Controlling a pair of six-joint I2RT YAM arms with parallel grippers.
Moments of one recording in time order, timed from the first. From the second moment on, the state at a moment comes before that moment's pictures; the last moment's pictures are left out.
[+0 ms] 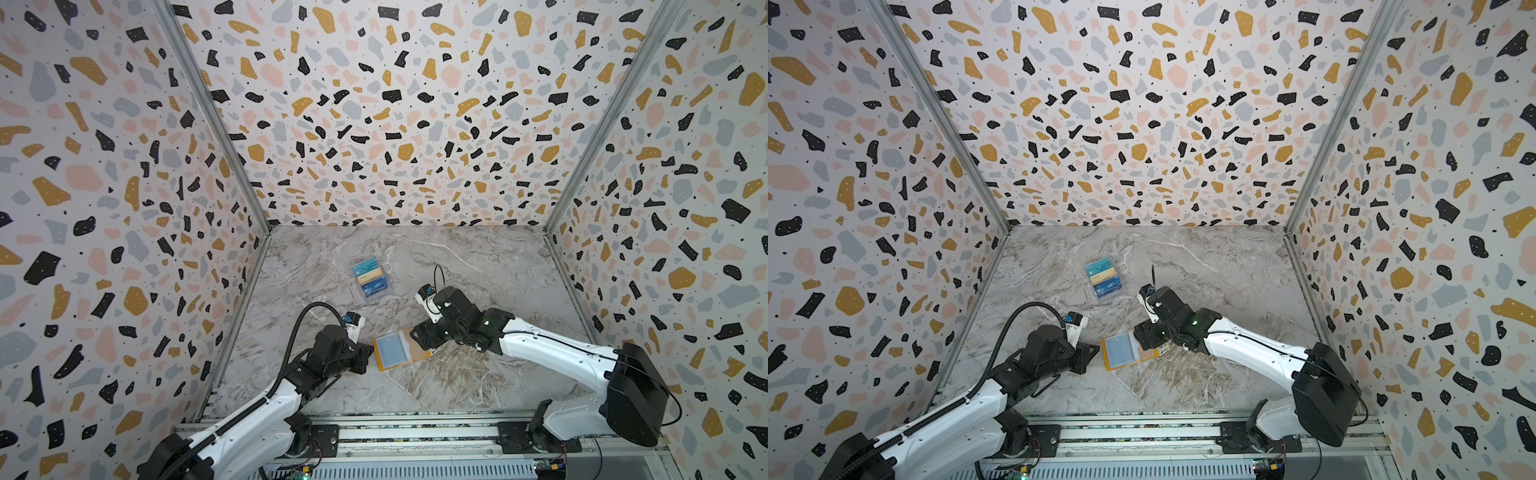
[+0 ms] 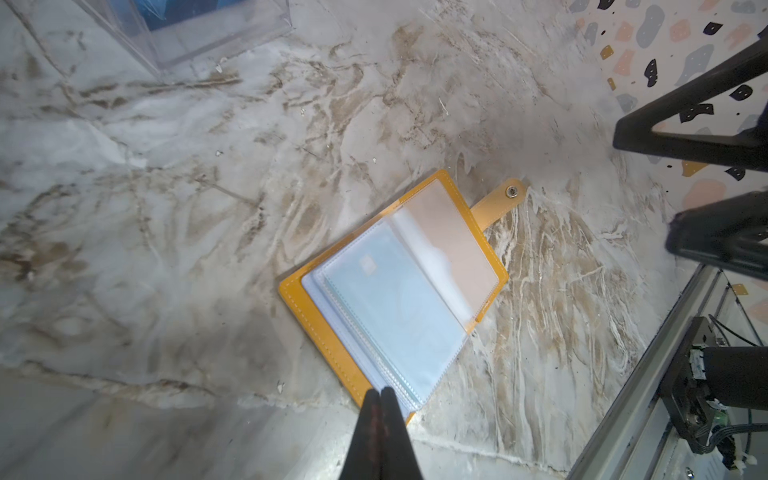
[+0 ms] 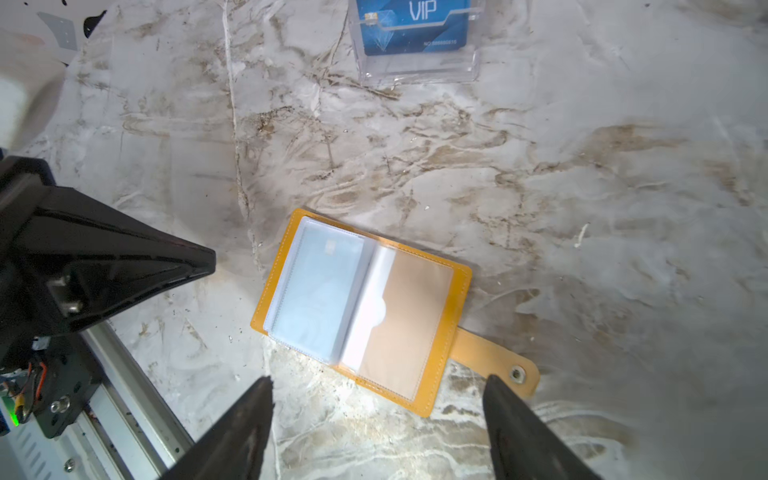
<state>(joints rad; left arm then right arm) -0.57 0.86 0.26 -0.06 0.26 -0.44 0.91 1.43 0.96 -0.38 -0.06 0.31</state>
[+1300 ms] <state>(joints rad) -0.57 1.09 0.15 0.23 0.33 -0.46 1.03 1.73 1.01 -0.20 -0.08 0.36</state>
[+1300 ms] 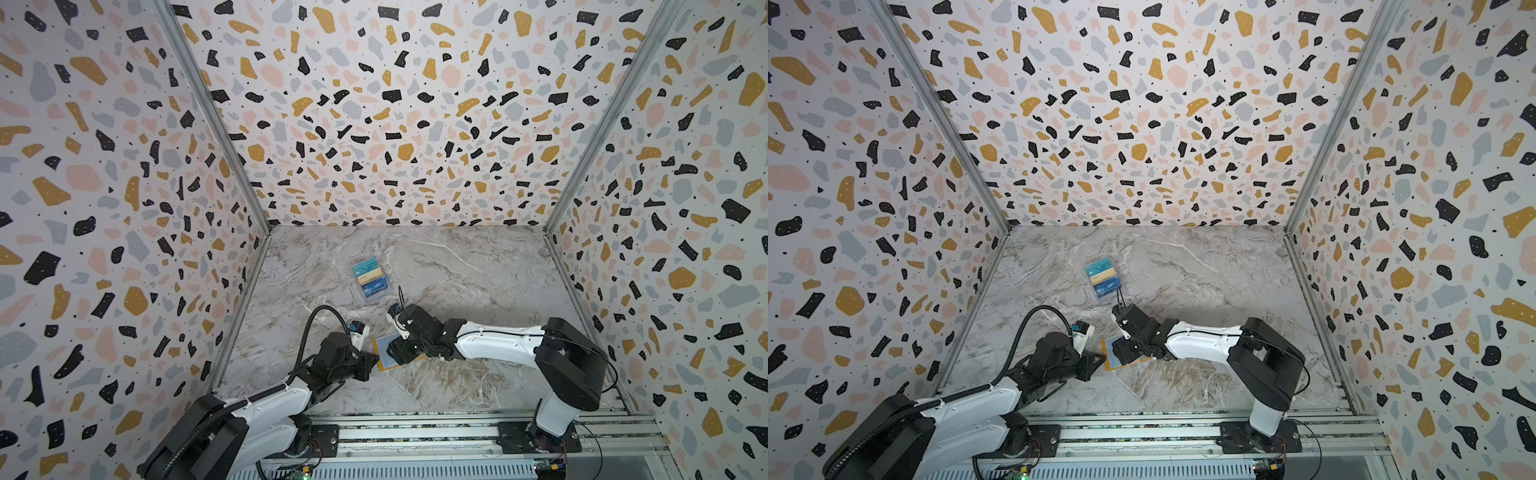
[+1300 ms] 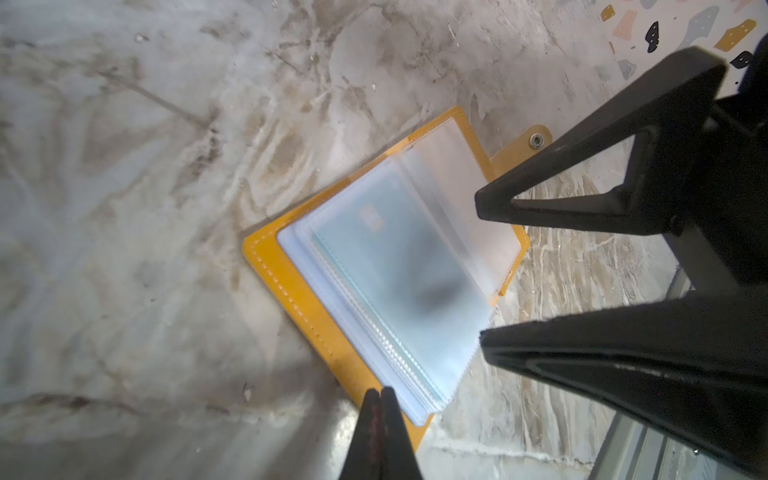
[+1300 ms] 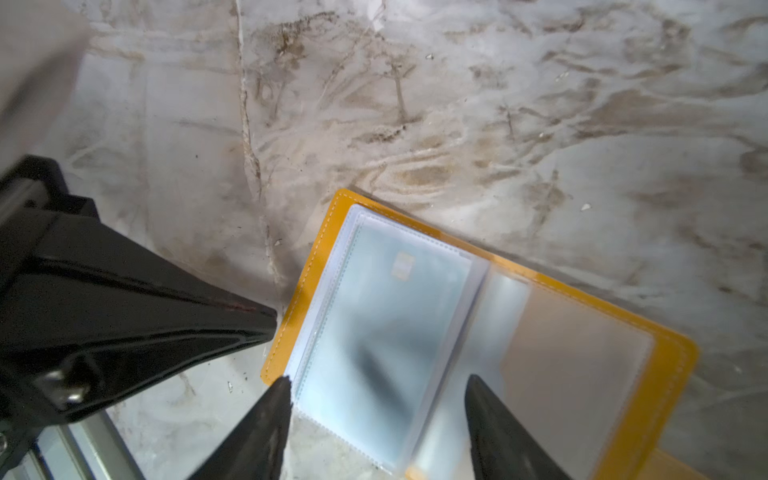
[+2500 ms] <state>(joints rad) -0.57 1.21 0.16 0.33 0.36 -0.46 1.08 1.85 1.09 -0.21 0.03 0.36</state>
